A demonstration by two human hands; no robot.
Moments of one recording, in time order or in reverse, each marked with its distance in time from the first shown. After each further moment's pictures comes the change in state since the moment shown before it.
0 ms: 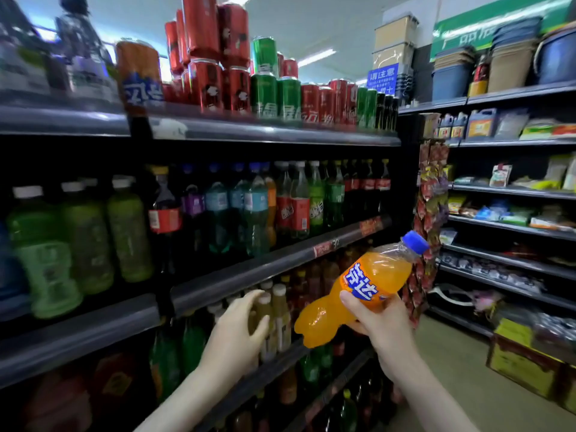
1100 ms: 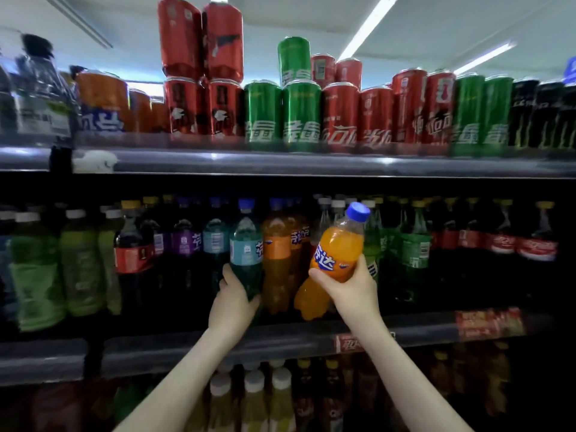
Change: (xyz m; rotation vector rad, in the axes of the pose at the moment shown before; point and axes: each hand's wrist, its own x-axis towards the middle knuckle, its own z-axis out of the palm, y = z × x) left_hand 0.251 0.000 0.081 0.325 0.497 -0.569; right_hand 0.337 0.063 0.051 0.024 -0.460 -0.119
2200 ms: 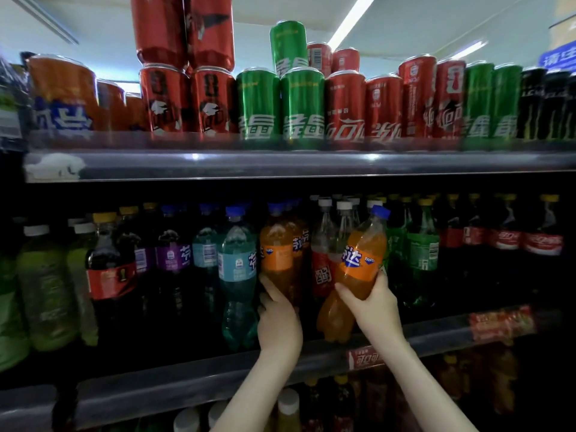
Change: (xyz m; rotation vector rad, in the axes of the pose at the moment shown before) left_hand 0.012 0.037 0.079 0.155 0.010 -0.005; right_hand 0.026 0.046 -0.004 -0.273 0.139 0.072
